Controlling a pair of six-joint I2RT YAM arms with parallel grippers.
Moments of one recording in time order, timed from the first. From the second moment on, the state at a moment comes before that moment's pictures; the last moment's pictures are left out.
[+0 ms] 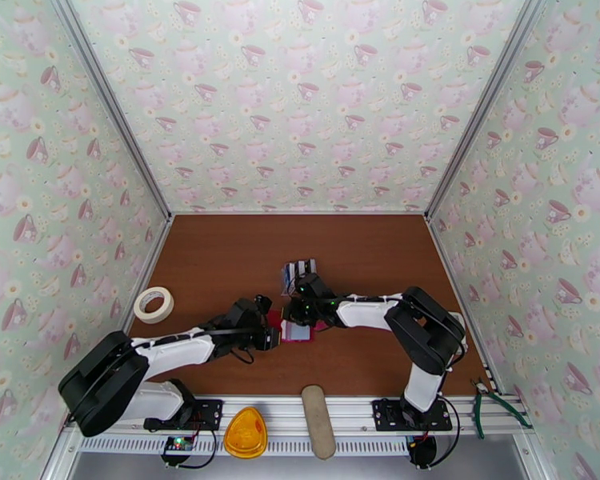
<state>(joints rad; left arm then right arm) -0.69 1.37 0.42 0.06 0.30 -0.61 0.80 1.80 0.90 0.03 -0.34 0.92</state>
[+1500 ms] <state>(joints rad) -0.63 1.38 0.41 0.14 0.35 -0.61 0.82 1.70 0.96 -0.38 -0.02 0.76</state>
